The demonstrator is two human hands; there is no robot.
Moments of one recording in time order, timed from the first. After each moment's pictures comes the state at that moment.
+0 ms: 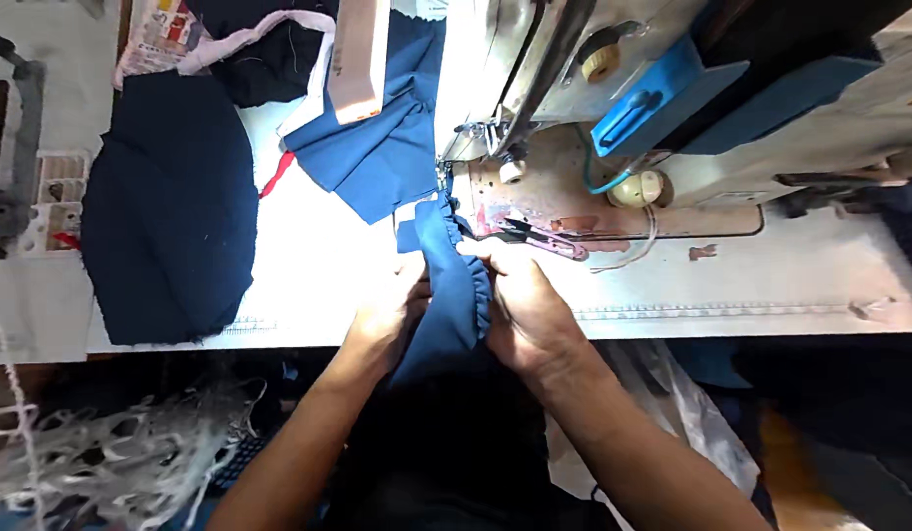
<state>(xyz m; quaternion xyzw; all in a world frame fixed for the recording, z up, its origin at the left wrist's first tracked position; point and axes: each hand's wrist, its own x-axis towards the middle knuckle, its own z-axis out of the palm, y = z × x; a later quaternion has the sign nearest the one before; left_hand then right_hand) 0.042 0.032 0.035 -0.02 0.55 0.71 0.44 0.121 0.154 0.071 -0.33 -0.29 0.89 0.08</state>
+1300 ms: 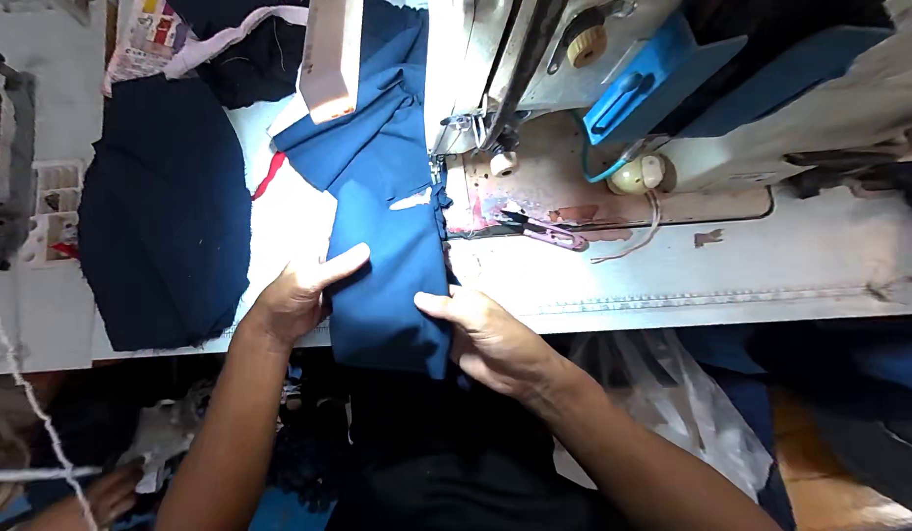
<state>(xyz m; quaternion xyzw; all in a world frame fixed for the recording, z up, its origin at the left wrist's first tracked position) -0.036 -0.019 0.039 0.14 0.56 0.64 0.51 0.141 0.138 0.039 -0.28 -0.33 0.90 -0.06</state>
